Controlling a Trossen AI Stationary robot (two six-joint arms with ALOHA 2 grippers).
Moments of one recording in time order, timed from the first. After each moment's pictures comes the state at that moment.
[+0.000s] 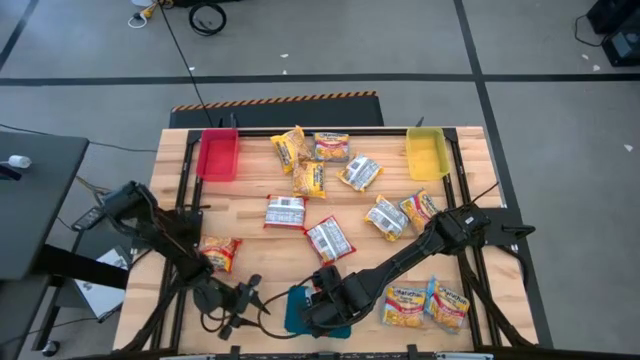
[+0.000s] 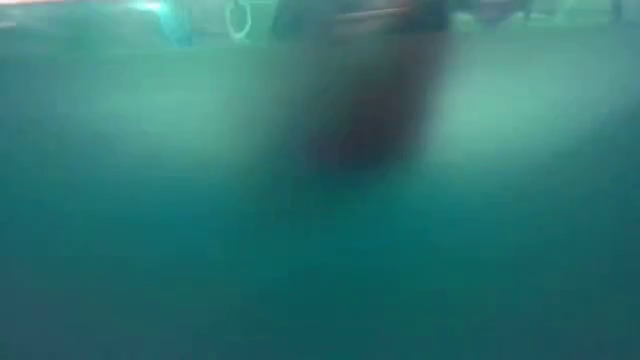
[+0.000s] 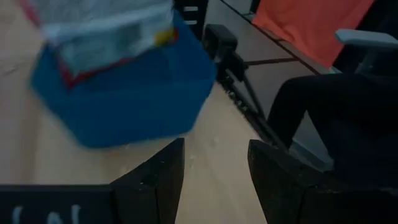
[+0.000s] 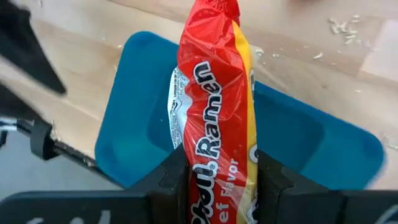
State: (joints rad) left arm -0.91 1.66 0.45 0.84 -0.38 -0.33; right arm 0.54 2.32 2.18 -1.12 0.23 1.80
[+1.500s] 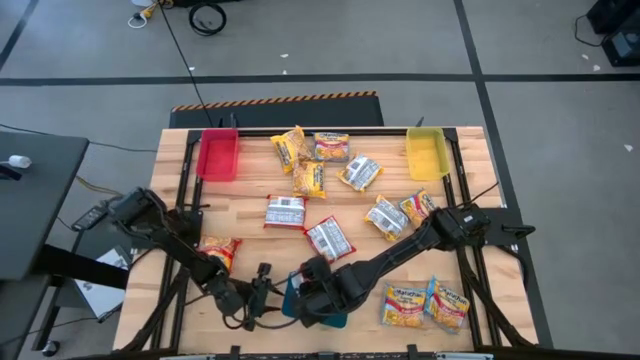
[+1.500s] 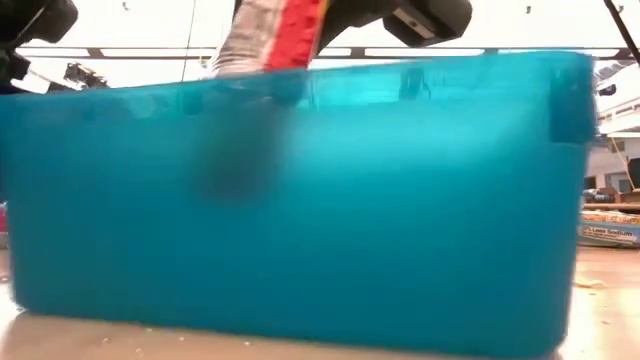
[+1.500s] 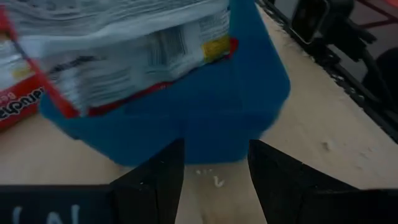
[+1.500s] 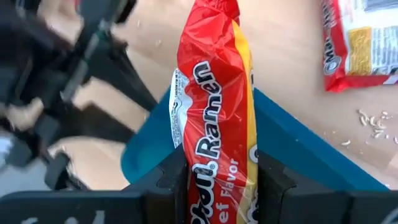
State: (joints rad) left arm -0.81 1.75 0.55 0.66 -0.52 -0.27; right arm 0.49 2.32 2.16 -1.03 0.39 1.62
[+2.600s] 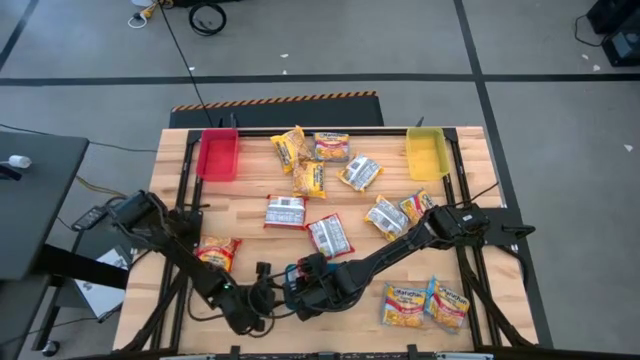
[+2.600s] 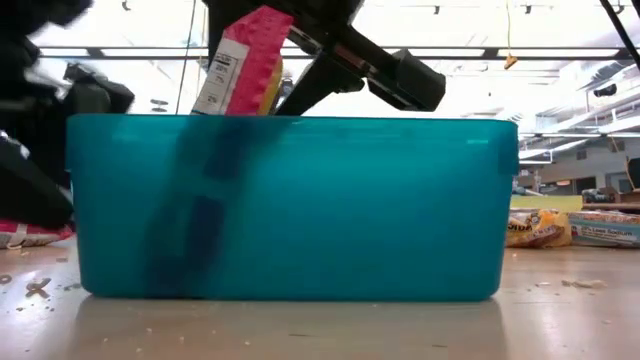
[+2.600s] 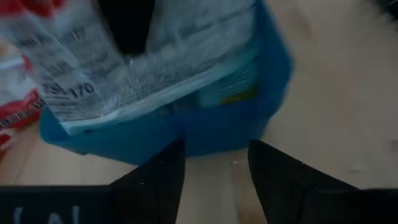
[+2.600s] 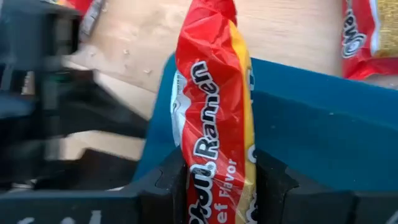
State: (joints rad) left arm -0.81 1.78 0.76 0.18 -0.68 -0.38; right arm 0.46 2.32 2.00 -0.80 0.42 1.70
